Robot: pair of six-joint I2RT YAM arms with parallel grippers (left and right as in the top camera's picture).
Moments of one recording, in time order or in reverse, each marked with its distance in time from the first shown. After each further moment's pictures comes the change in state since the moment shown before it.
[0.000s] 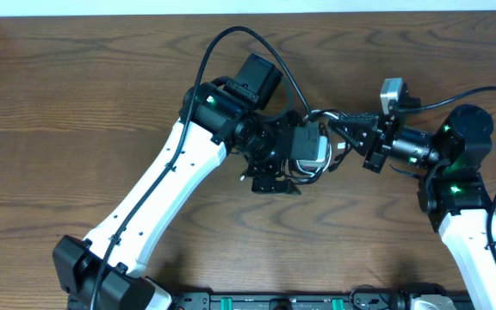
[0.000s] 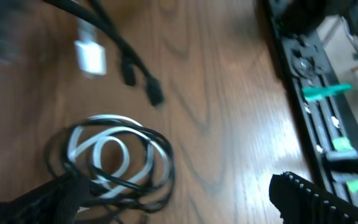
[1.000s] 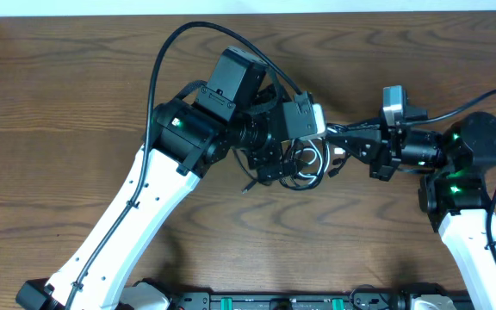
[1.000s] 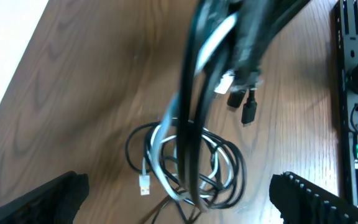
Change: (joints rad) left arm 0.000 -0.153 0.000 0.167 -0.158 -0.341; right arm 0.000 0.000 -0.002 0.287 -0.226 0.126
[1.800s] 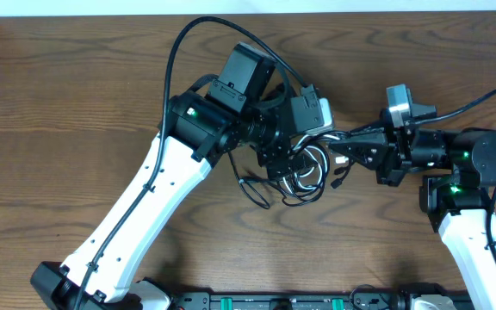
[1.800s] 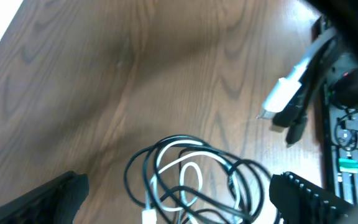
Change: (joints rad) left arm 0.000 0.061 0.000 0.035 0.070 -0.036; right arm 0.000 0.000 0.000 0.281 -0.089 0.339
